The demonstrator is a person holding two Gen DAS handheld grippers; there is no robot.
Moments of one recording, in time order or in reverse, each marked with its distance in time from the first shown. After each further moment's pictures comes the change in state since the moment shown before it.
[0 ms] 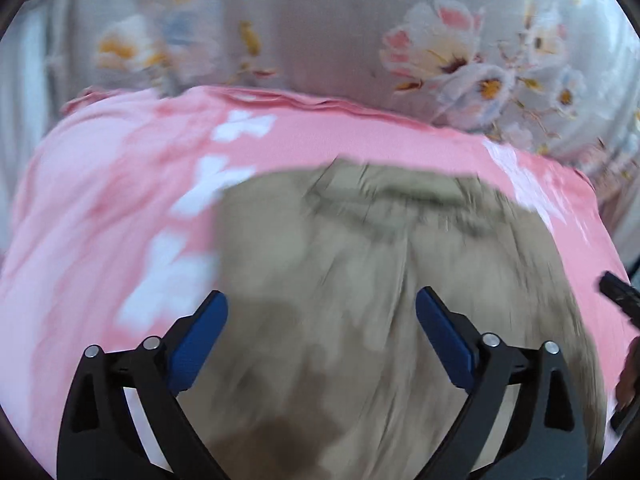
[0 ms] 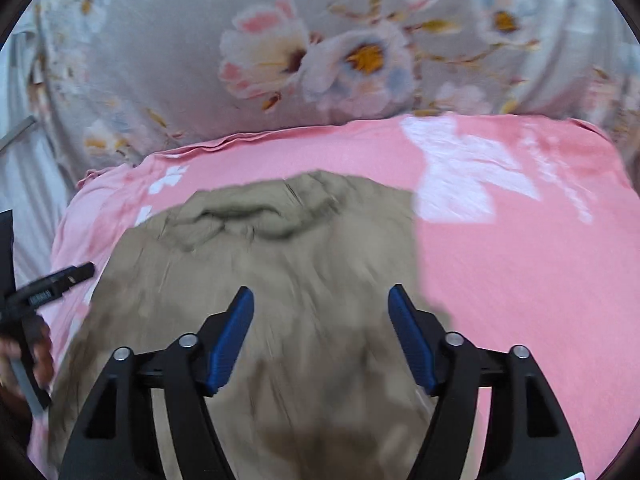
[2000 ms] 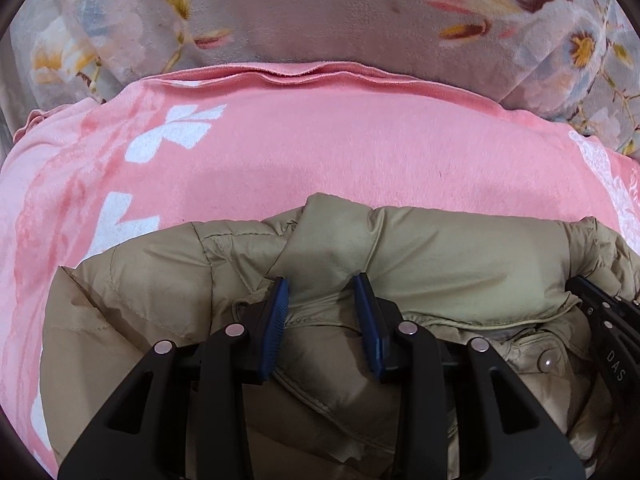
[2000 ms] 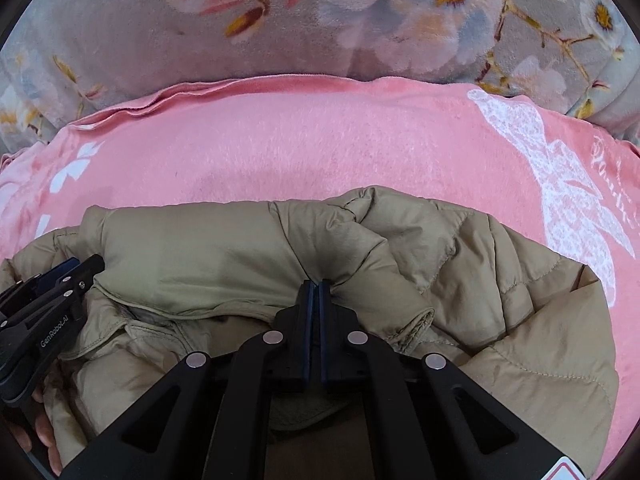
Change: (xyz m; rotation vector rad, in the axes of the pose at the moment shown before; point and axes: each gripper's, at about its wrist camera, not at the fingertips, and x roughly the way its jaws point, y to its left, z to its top) left arm 0.223 -0.061 0.112 0.011 0.049 0.188; right arm 0.267 0.064 0.097 -0.046 0.124 -0.153
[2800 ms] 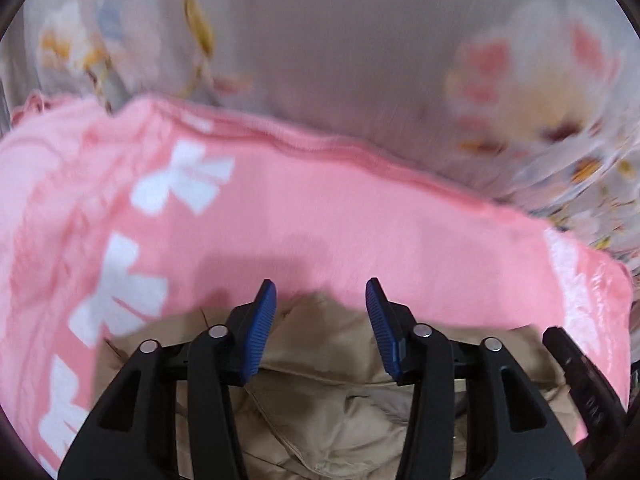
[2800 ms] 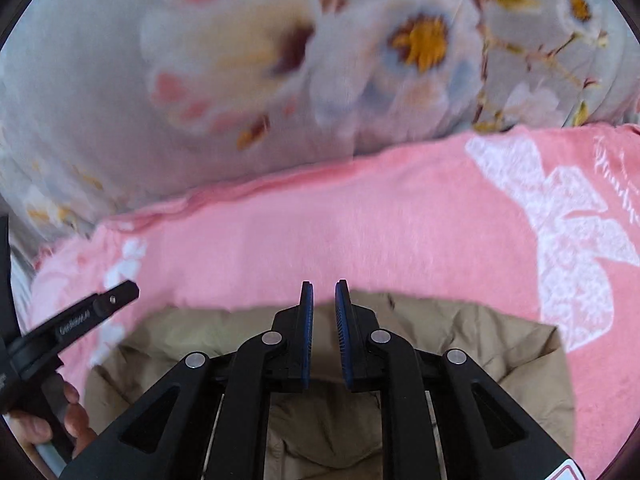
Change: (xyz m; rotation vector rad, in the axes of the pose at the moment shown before) left arm -0.019 0.023 0.064 -0.194 0.026 -0.116; right arm -0.043 -0.008 0.065 0.155 -0.079 0.141
